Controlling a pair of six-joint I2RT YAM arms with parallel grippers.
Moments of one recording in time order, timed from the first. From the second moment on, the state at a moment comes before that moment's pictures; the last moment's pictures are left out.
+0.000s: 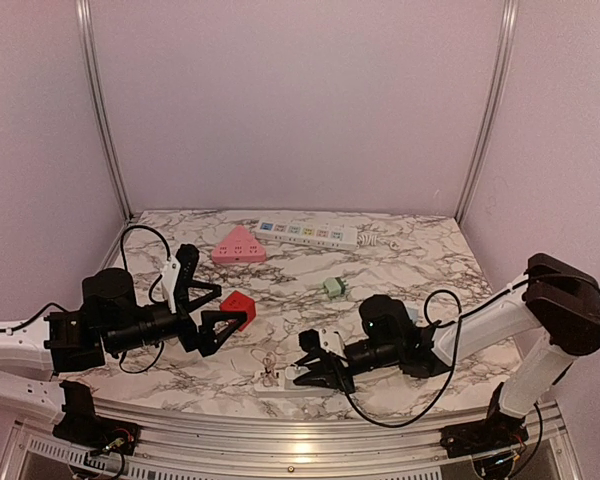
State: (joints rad) left arm -1.07 0.89 0.49 0.22 -0.06 -0.25; right arm 1.02 1.63 0.56 0.59 -0.60 -0.25
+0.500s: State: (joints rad) left arm -1.07 0.95 0.51 0.22 -0.06 -0.25; right arm 1.01 1.67 0.56 0.66 -0.62 -0.29
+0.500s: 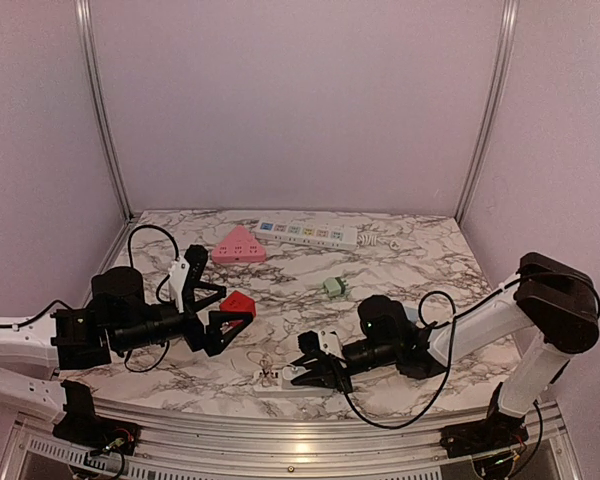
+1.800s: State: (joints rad) left arm -1.07 0.98 0.51 0.29 -0.06 -0.27; right arm 0.97 1.73 0.63 0.55 -0.67 -0.24
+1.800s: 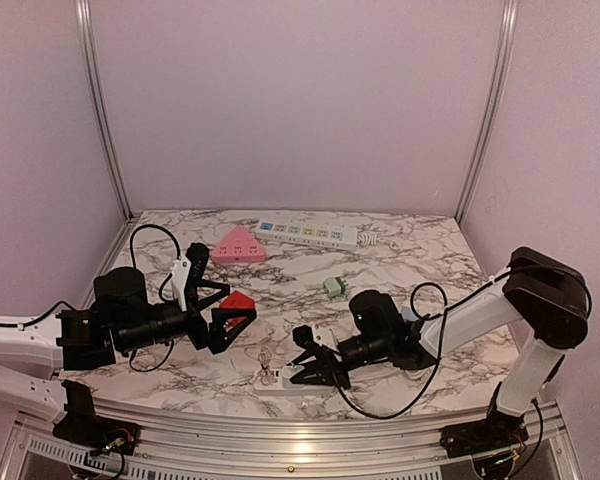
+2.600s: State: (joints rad) left arm -1.07 1.01 0.51 0.30 -0.06 -0.26; right arm 1.03 1.68 0.59 0.56 -0.49 -0.24
